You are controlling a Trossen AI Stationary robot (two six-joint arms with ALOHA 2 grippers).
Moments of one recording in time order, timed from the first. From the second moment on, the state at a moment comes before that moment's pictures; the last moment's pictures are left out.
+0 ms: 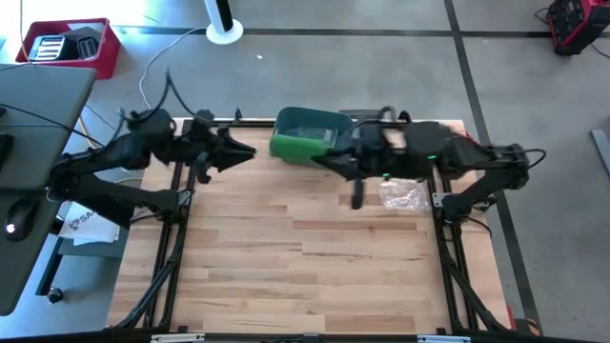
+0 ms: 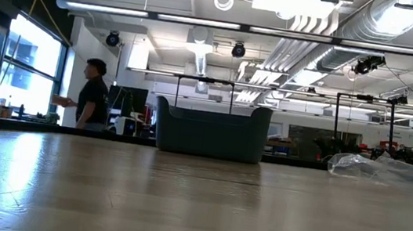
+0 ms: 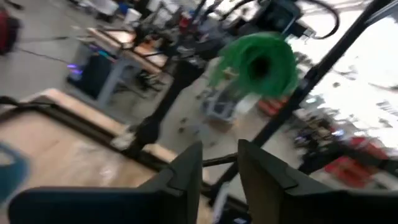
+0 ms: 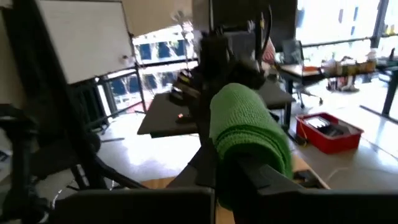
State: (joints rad) left arm 0.10 0.93 1.18 -0.21 0.14 -0.59; right arm 0.19 1.52 1.86 -0.37 0.28 0.12
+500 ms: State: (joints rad) left arm 0.14 0.78 1.18 -0.35 -0.04 -0.38; right arm 0.10 1.45 1.52 -0.70 -0.19 0.32
